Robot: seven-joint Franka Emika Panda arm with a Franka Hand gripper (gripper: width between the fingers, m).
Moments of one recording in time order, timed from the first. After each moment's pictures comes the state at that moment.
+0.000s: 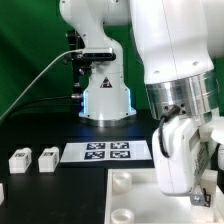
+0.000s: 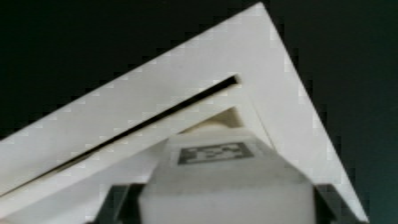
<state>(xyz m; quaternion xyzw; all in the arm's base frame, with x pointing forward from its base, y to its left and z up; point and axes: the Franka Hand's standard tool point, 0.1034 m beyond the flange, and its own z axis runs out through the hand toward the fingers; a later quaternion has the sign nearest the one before) 0.630 0.113 0.060 -0.52 0.85 0.05 0.09</state>
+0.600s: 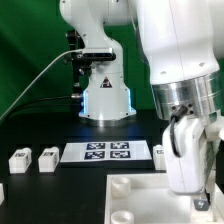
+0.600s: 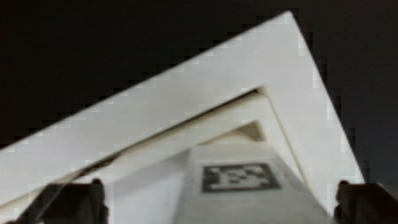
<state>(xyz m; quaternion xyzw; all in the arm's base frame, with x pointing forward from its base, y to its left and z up) 0.624 0.125 0.063 -0.54 0.84 0.05 0.09</state>
